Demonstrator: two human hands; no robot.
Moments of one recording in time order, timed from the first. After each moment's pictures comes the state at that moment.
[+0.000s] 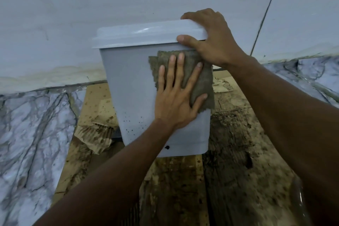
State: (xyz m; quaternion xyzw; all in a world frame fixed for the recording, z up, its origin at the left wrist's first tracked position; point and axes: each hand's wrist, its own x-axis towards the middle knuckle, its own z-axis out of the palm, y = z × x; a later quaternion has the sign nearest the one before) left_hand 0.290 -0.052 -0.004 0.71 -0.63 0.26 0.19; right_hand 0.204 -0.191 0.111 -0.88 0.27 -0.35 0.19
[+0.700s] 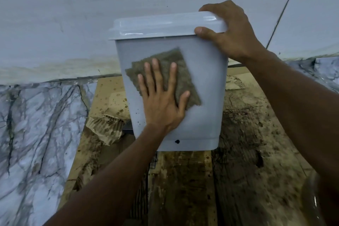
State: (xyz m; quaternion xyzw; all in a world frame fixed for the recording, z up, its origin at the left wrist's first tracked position) left_hand 0.330 -0.013 -0.026 0.78 -0.53 0.24 0.21; right_hand 0.204 -0.188 0.111 -0.86 0.29 -0.36 0.21
